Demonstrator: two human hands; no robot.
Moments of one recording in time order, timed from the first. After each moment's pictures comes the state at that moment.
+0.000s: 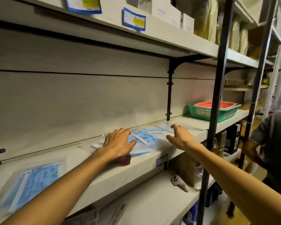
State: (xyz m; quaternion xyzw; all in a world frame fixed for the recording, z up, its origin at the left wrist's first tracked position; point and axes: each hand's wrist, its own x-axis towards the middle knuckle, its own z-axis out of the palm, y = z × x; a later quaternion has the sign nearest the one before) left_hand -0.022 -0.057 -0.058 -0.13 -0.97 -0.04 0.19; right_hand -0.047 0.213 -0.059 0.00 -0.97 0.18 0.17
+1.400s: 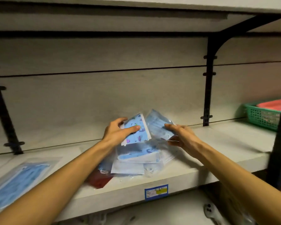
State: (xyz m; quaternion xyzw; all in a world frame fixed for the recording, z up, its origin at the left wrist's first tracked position) left_hand -0.112 -0.018 -0.038 0.12 -0.83 -0.47 0.27; right_hand -0.197 0.224 -0.062 0.20 -0.64 0.73 -0.12
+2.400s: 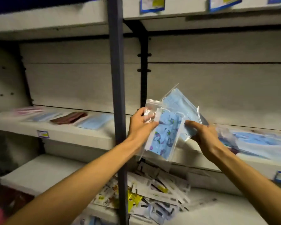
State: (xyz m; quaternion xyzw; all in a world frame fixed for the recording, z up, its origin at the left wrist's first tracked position) left_hand 0.230 -0.177 -0.043 0.13 -0.64 -0.63 0.42; right_hand 0.069 -0.034 -0.067 0.30 -0.54 0.77 -0.15
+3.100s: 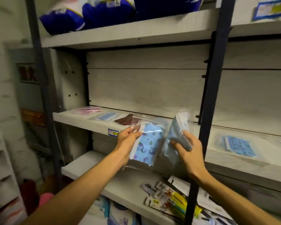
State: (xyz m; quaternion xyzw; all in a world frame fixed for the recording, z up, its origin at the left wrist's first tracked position) left_hand 0.469 -0.370 -0.084 0.32 -0.54 -0.66 0.43; right_hand 0.323 -0.219 -0.102 0.51 -0.53 0.67 -0.03
